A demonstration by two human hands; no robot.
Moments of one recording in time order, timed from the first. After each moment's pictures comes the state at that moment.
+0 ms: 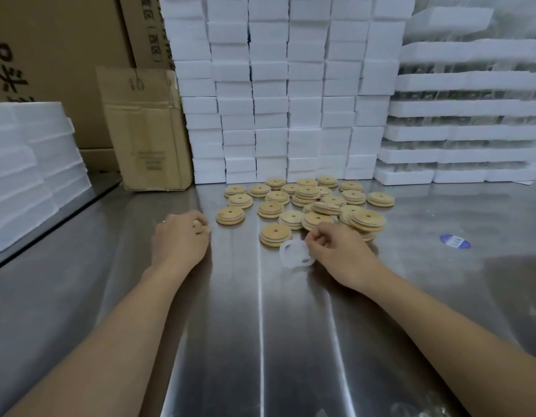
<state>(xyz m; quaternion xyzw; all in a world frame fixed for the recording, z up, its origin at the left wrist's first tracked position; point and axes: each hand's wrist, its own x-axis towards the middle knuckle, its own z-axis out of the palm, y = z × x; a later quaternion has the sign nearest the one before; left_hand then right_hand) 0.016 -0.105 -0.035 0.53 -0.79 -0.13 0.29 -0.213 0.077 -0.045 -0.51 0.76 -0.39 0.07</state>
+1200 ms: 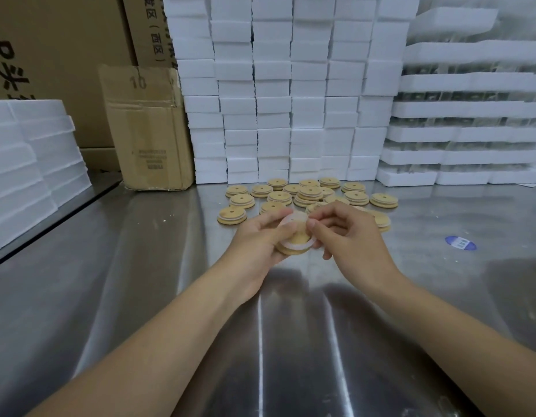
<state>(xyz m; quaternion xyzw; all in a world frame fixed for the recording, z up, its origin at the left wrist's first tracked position) -0.050 -0.015 -0.029 0.22 -0.56 -0.73 0.33 -0.195 0.086 -0.035 -0.50 0.58 -0.64 0.11</state>
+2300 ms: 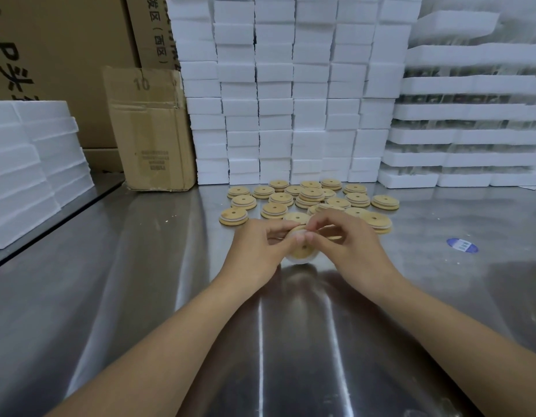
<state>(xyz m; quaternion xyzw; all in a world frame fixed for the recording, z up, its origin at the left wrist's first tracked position) -0.046 -0.029 -0.042 0.18 -0.79 -0.45 0.37 -0.197 0.090 -0.034 -0.55 0.63 -0.55 0.06</state>
